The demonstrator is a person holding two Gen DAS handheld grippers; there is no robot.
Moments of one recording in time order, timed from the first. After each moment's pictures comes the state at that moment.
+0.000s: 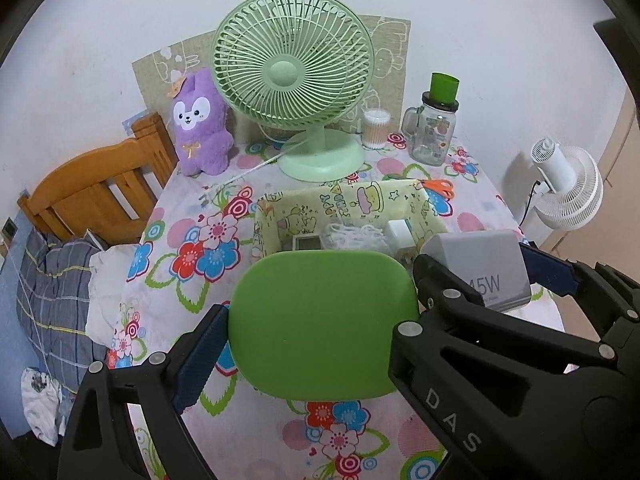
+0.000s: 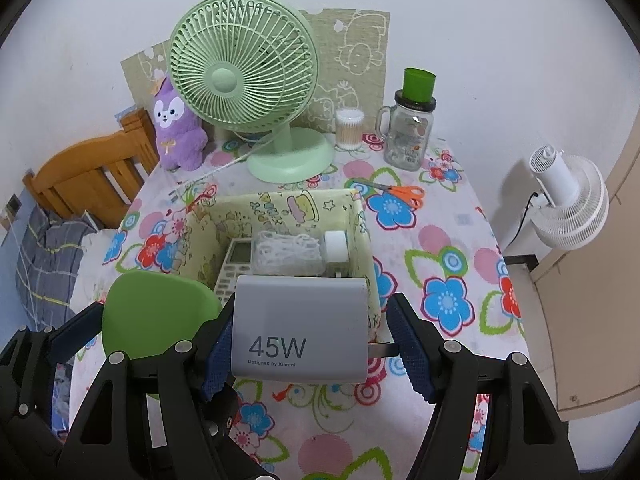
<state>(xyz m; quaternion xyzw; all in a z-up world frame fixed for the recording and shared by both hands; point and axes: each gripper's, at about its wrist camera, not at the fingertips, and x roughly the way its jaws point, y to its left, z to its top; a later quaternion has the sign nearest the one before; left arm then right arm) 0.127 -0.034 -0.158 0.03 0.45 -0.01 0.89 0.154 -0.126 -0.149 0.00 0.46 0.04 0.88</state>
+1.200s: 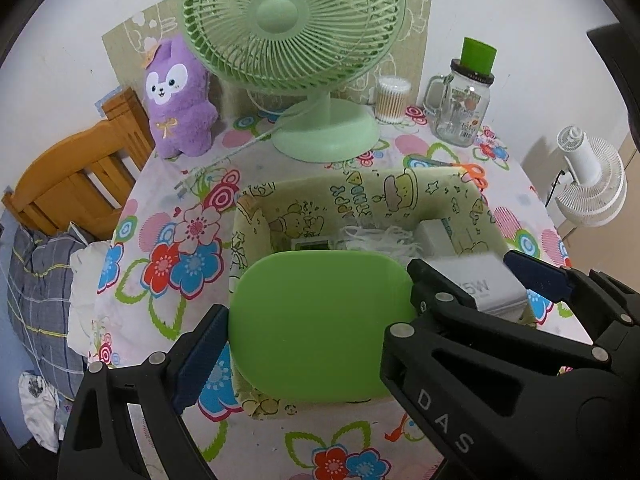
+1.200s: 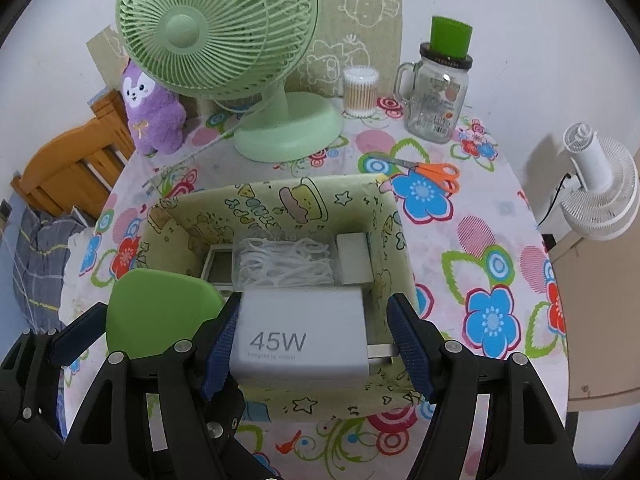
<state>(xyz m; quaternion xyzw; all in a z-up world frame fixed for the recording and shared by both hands) 0.200 -0.026 -0.211 0.03 0.49 -0.01 0.87 0.229 -0.116 -0.213 0.02 0.52 0.05 0.85</state>
